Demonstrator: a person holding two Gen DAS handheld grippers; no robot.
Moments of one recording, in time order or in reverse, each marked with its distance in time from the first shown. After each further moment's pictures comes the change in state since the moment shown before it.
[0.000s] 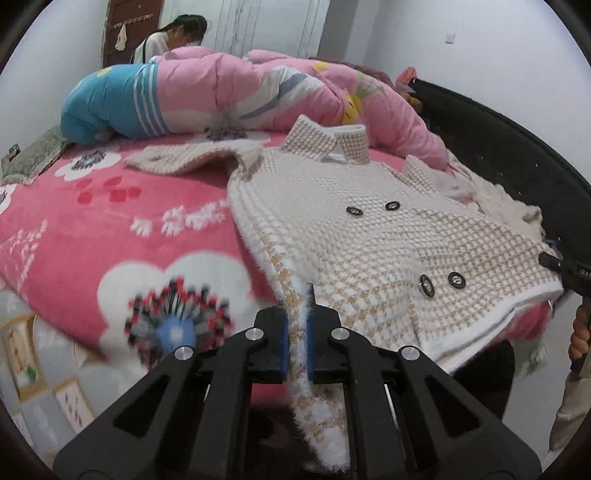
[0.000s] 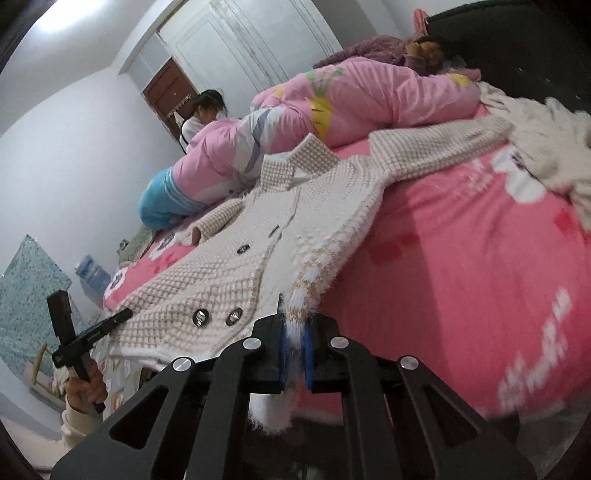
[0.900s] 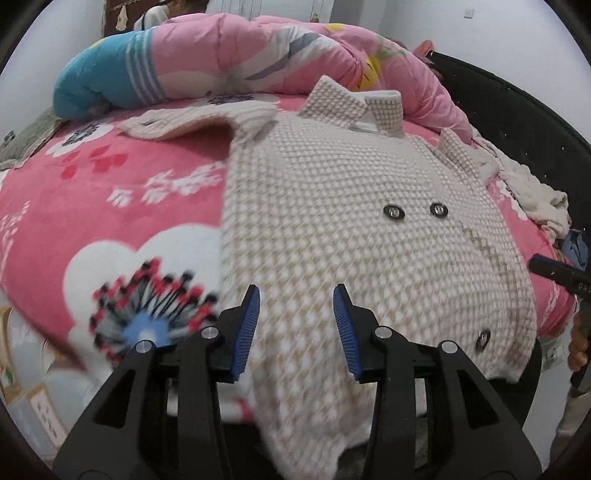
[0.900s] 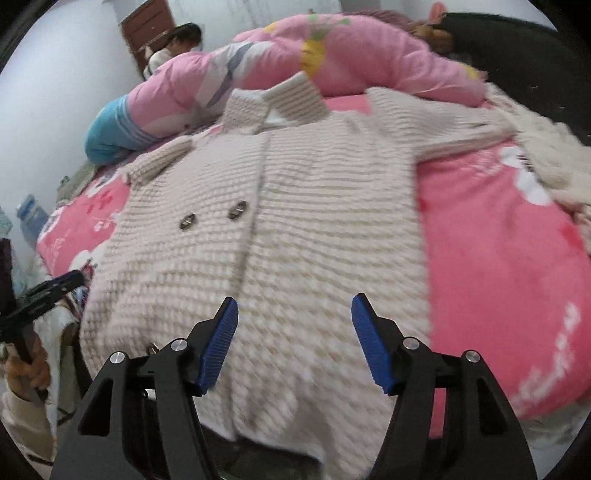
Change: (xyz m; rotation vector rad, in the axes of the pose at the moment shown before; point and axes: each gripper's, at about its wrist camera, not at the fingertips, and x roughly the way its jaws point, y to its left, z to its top) left arm 0.095 0.006 0.011 -0.003 0.086 0.050; right arm 0.157 0.032 0.025 -0.158 0.165 -0.206
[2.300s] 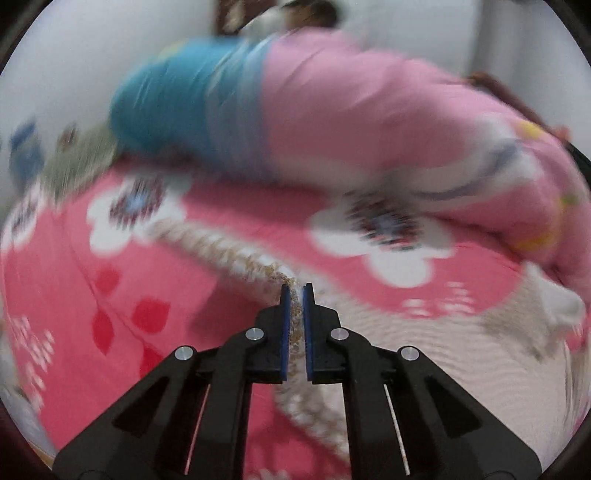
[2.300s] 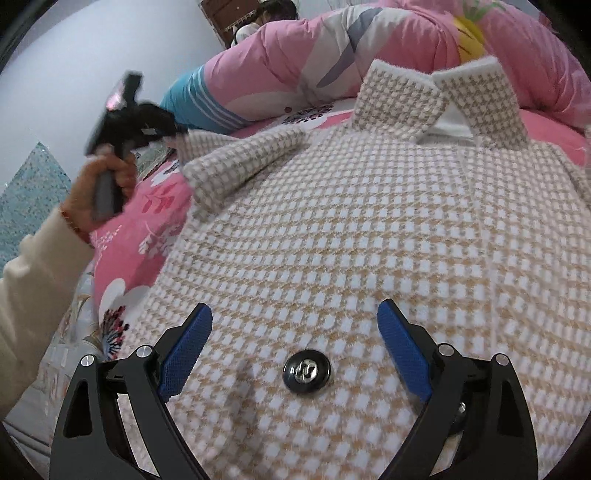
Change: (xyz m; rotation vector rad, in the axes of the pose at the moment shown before) left arm 0.111 0.152 0.285 -0.230 -0.138 0.340; right arm 0.142 0.102 0.080 -0.156 0.023 0.322
